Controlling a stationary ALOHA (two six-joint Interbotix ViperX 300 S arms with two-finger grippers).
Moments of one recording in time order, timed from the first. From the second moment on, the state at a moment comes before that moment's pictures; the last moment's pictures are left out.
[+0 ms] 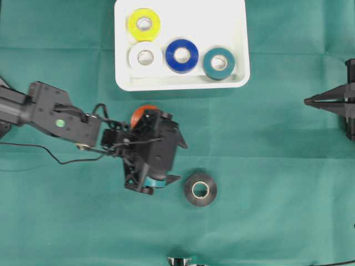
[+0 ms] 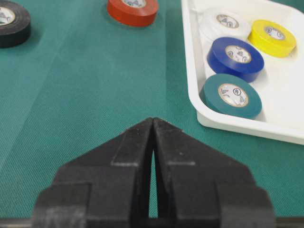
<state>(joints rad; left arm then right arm) -0.23 0.16 0.51 -0.02 0.03 0.05 -0.02 -1.27 1.61 -0.12 -0.12 0.02</state>
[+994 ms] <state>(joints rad) -0.25 0.45 0.13 -0.03 0.38 -0.10 -0.02 -1.27 1.61 -0.12 -0.12 0.02</state>
